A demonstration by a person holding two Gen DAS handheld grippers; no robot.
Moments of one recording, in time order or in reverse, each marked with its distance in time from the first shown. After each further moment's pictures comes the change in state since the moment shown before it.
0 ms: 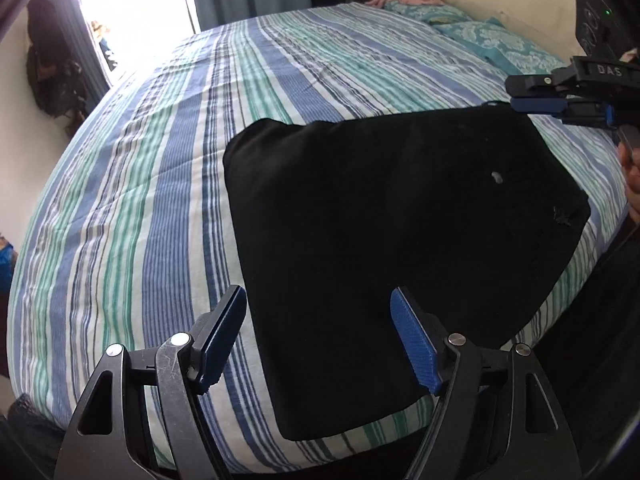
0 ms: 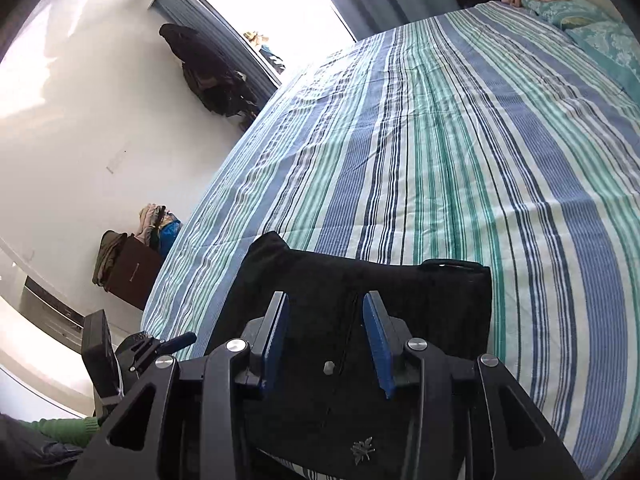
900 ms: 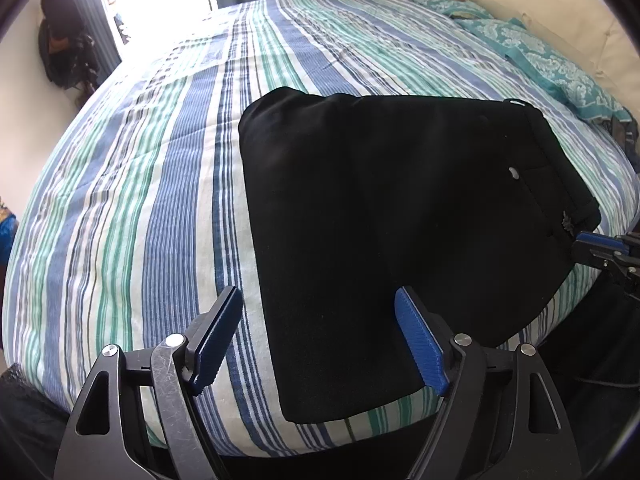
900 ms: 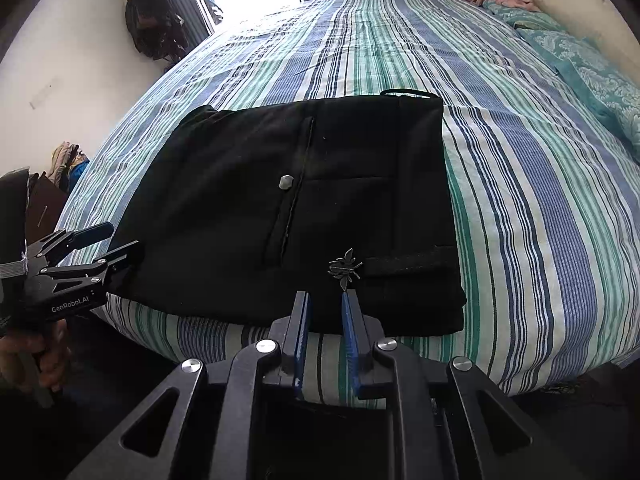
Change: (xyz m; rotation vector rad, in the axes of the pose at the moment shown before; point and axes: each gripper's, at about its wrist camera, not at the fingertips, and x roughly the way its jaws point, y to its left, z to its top) left arm 0.002 0.009 -0.004 -0.088 0.047 0.010; right arm -0.003 0.038 -0.128 -0.083 0.112 -0.388
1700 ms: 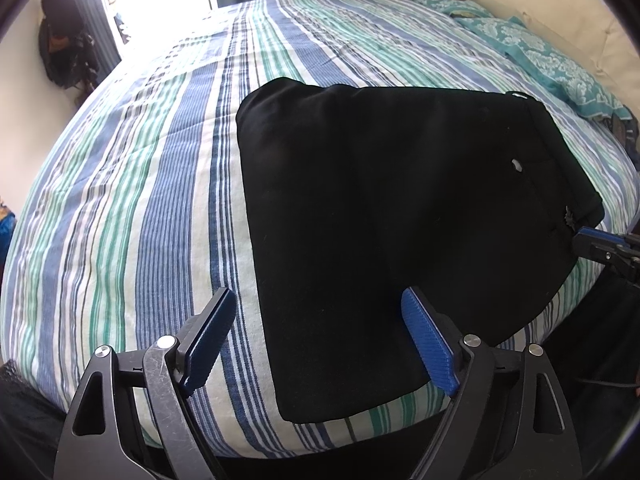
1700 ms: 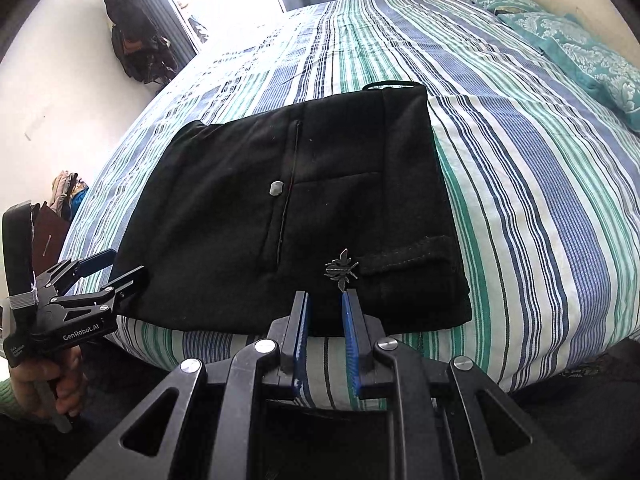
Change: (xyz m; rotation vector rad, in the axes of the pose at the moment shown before) left arm 0.005 -0.003 -0.006 -0.009 -0.002 -0.002; right arm 0.002 -0.006 -0.006 0.089 -0.035 0.026
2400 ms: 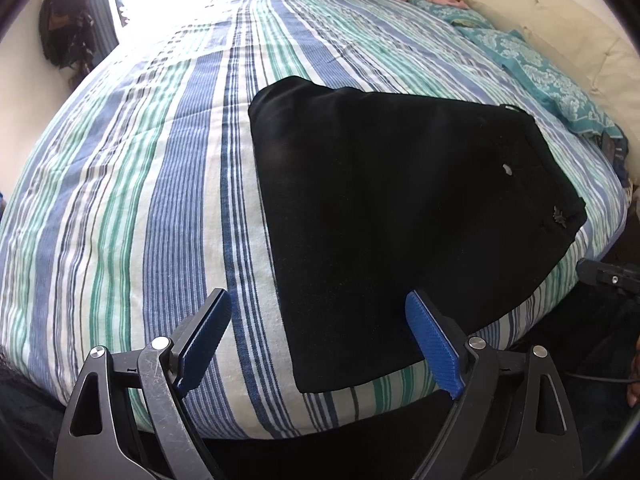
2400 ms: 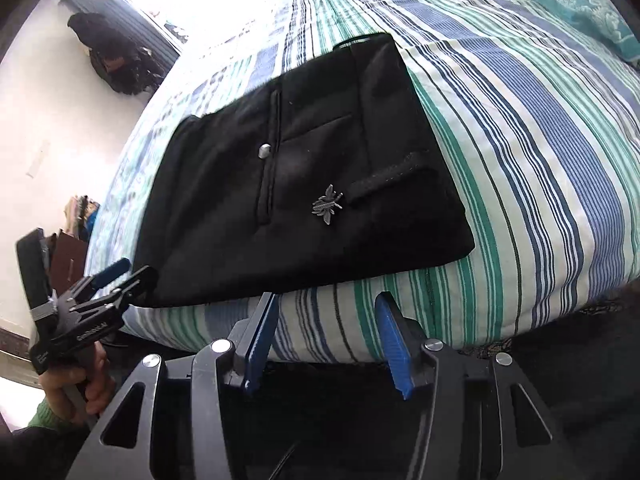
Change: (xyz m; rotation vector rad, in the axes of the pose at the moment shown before) left arm -0.017 0.025 -0.003 -0.070 0.009 -0.079; right arm -0.014 -0.019 -0.013 0.174 0.080 0.130
